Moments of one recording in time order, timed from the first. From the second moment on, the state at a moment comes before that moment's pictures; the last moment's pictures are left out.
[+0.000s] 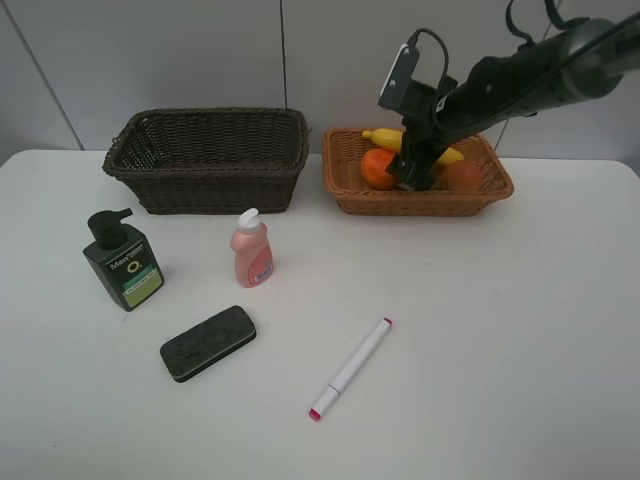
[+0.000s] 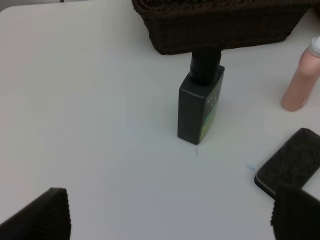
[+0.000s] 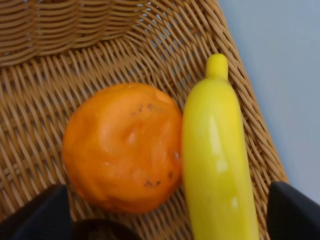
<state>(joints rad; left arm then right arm) -0.08 0.00 -0.51 0.00 1.06 0.01 0.32 2.07 -1.38 -0.06 0.17 -0.92</state>
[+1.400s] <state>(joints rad) -0.08 0.00 -0.51 0.00 1.06 0.01 0.32 1.68 -1.38 0.15 1.16 0.13</state>
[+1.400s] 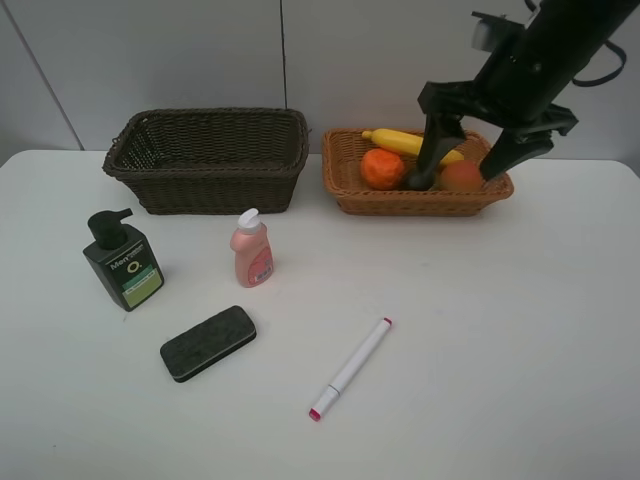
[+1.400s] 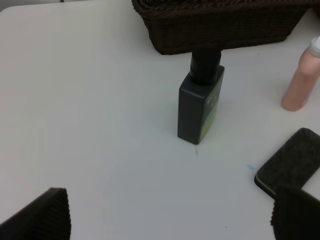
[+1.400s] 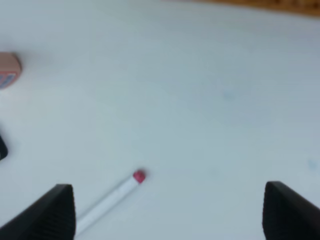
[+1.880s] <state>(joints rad) -0.08 0.00 -0.51 0.00 1.06 0.01 0.56 1.69 -1.38 0.02 1.19 0.67</state>
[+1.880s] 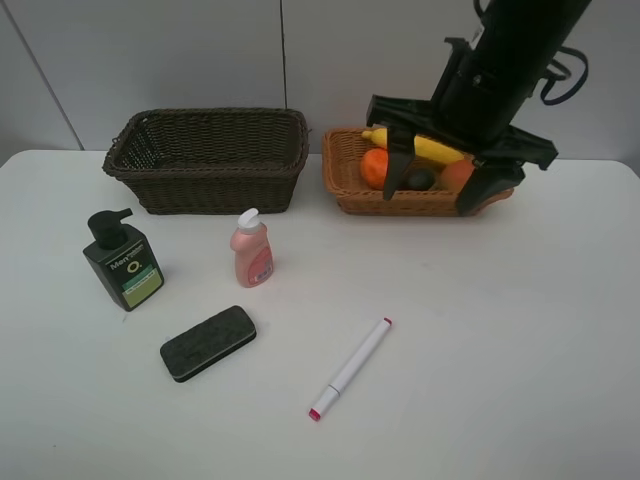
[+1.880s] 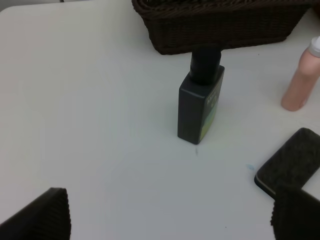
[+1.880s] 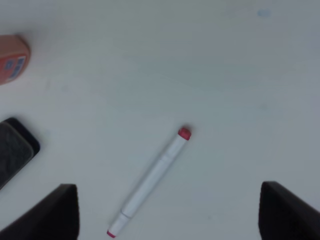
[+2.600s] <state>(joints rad) -0.08 0.00 -0.51 0.00 1.06 0.01 0.70 1.74 -0.95 0.14 0.67 1.00</state>
